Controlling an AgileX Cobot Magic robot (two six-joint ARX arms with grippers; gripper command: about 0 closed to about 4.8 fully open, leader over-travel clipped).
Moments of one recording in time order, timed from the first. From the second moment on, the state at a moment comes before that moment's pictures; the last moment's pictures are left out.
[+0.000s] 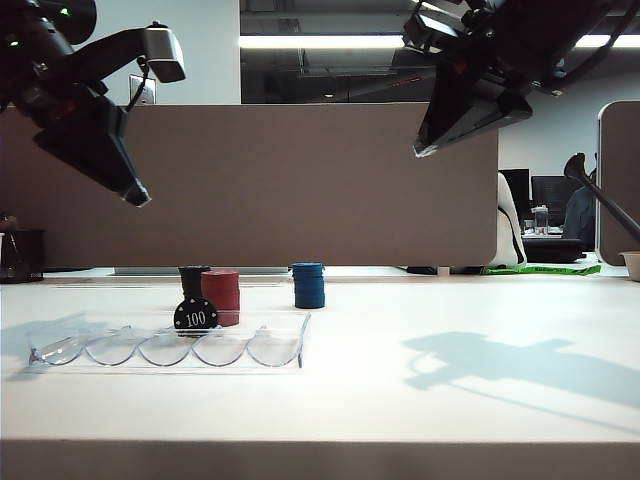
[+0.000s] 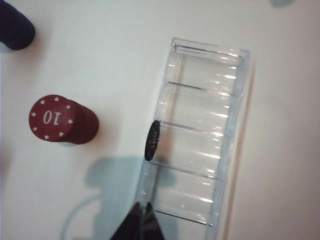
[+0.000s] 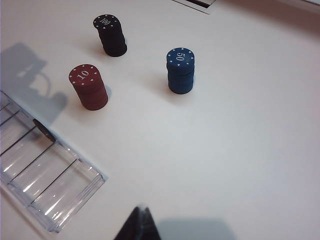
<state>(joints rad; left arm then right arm) -0.17 1.57 1.31 -0.92 0.53 1.16 0.55 1.23 0.87 -0.15 -0.07 -0.03</state>
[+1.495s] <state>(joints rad) -0.24 1.76 1.33 -0.86 0.60 1.17 0.55 1.23 0.86 -0.15 -0.07 -0.03</state>
